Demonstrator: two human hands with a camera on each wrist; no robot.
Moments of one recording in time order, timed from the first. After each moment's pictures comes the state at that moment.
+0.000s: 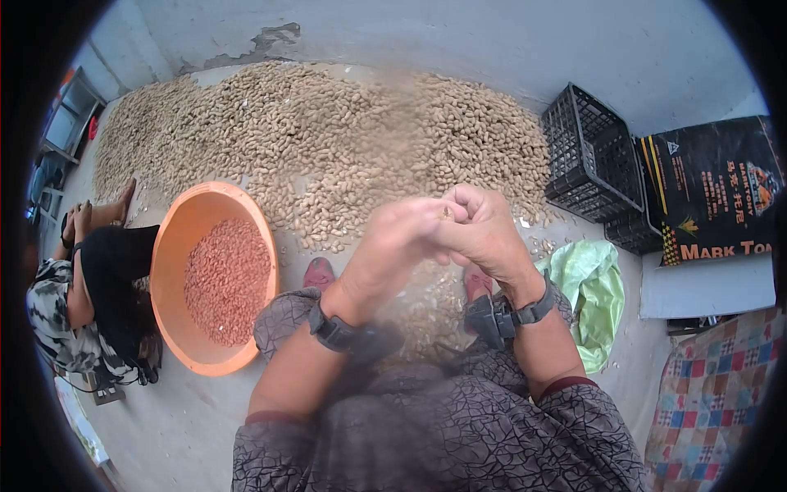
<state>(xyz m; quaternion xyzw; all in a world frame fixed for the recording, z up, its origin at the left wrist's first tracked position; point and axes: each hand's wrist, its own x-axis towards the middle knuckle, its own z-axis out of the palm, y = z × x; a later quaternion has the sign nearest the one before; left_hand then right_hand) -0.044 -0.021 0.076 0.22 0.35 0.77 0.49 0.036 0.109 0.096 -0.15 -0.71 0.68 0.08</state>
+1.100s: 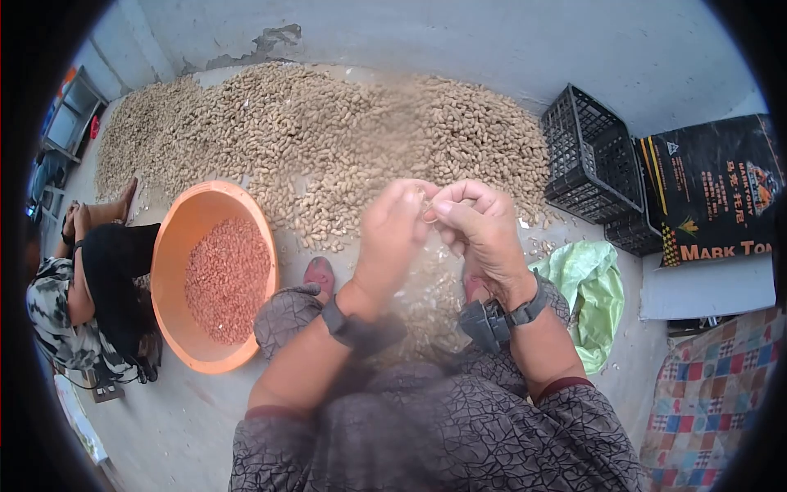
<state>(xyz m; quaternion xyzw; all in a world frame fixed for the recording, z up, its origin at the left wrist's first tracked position) -0.029 -0.004 0.063 0.19 0.50 0.80 0.26 0.042 0.104 0.095 -0.17 -0.64 0.74 0.14</state>
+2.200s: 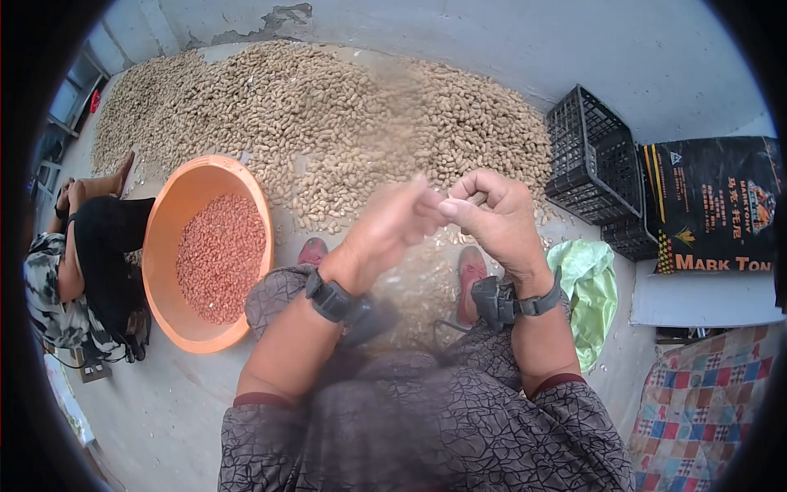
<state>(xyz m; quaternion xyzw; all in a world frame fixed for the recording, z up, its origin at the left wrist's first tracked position) -0.050 -0.013 0.060 0.01 0.39 0.75 0.54 0.045 0.103 0.104 -0.09 -0.76 0.62 0.17</state>
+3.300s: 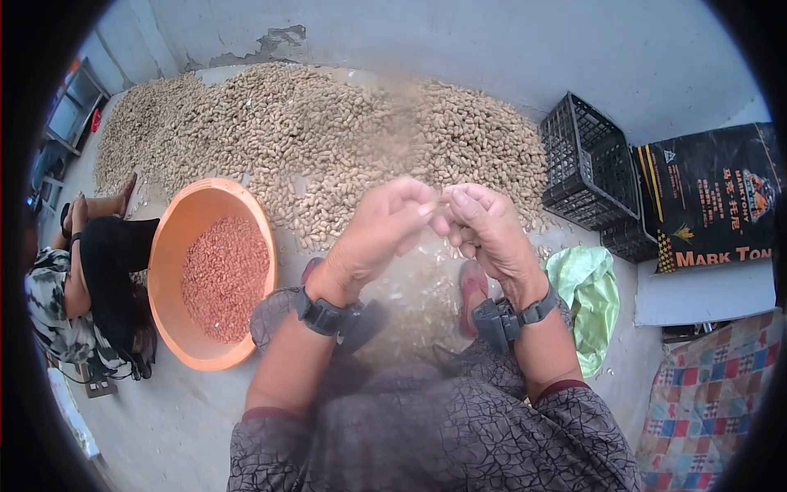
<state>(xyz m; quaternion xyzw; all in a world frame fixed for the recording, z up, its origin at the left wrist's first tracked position) -0.062 -0.030 0.077 0.27 0.45 0.72 0.45 0.046 0.112 0.102 -0.19 -0.62 0.76 0.07</state>
